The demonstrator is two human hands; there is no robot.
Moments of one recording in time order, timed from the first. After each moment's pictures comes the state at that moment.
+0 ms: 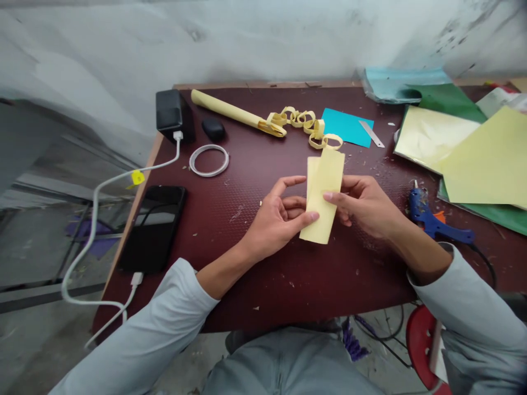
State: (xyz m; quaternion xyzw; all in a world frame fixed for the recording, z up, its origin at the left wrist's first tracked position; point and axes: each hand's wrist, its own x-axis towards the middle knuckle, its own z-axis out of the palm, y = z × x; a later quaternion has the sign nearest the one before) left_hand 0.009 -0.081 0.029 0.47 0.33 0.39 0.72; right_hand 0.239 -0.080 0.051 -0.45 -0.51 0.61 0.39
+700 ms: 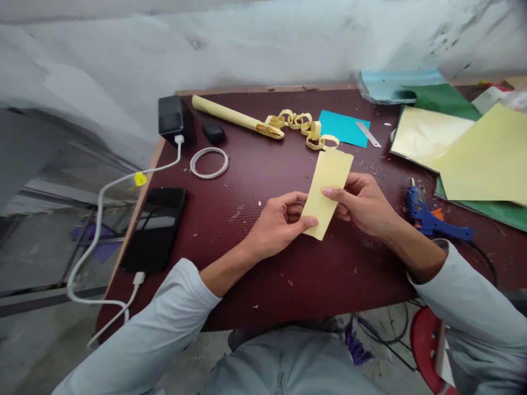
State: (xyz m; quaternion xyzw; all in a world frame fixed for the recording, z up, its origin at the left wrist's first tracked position) left_hand 0.011 -0.083 0.022 0.50 0.31 0.36 0.72; right_hand 0.236 -0.080 0.044 -0.43 -0.49 0.61 0.46
